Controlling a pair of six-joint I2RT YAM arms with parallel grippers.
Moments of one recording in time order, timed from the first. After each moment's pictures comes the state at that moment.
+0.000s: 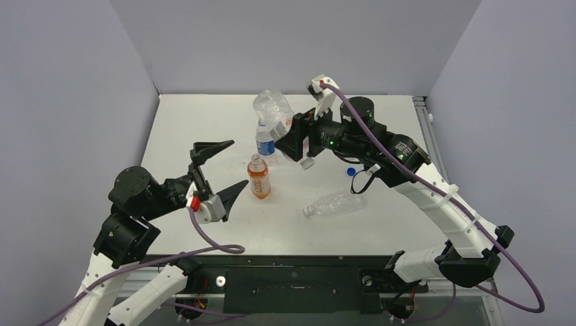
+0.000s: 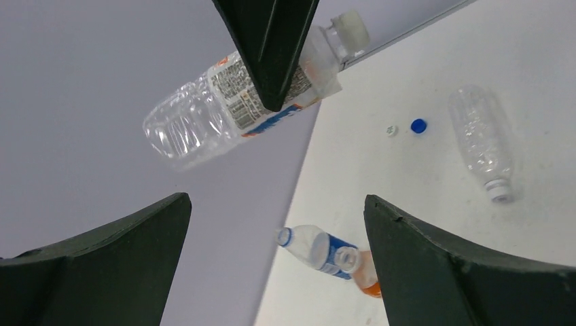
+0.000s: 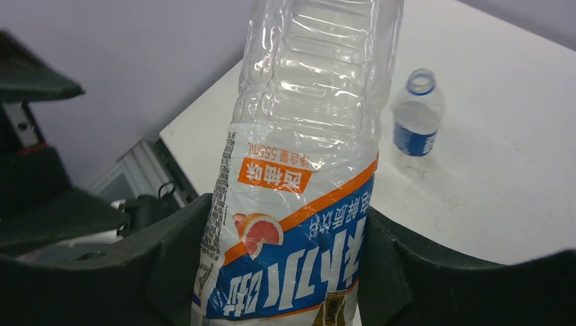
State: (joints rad) left arm -0.55 0.67 1.12 -0.42 0.57 0.74; right arm 0.81 1.34 1.66 -0.59 -0.10 0.32
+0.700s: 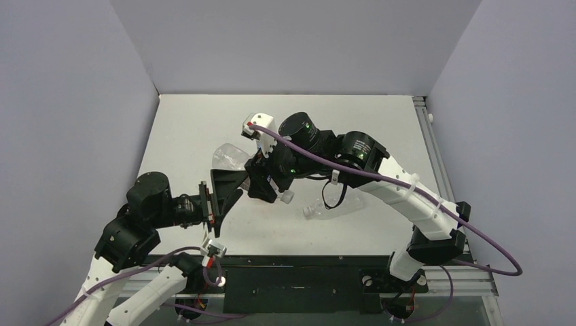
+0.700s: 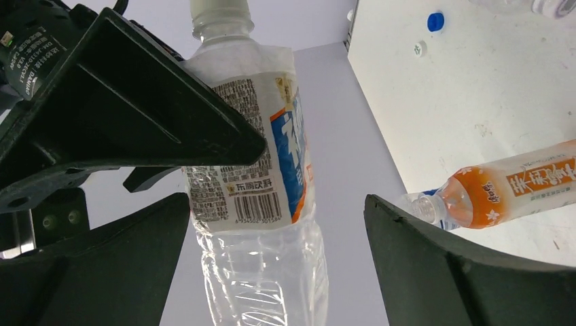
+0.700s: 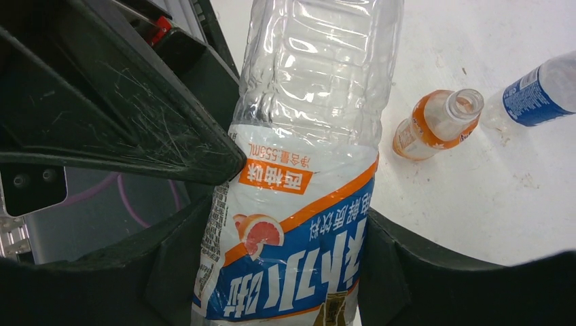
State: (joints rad) left arm -0.57 0.61 1.06 -0.74 0.70 1.81; right arm 1.12 1.62 2.08 -1.06 -0.19 0.14
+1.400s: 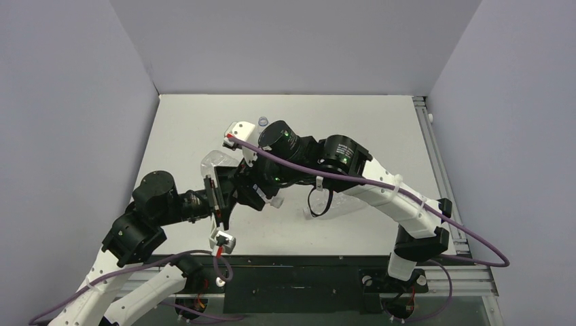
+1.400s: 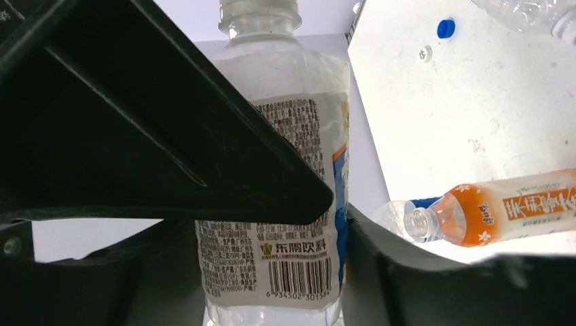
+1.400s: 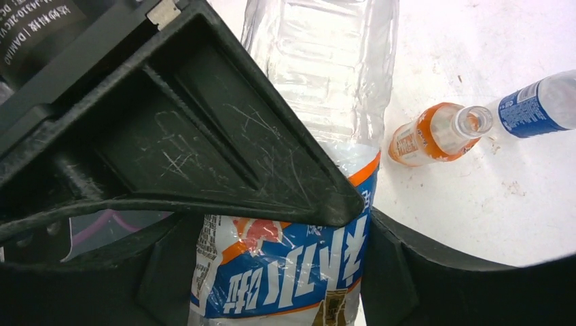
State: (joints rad) left arm -0.65 0.64 1.03 -0.62 0.60 1.64; right arm 1.22 1.74 2.25 -1.16 -0.08 0.11
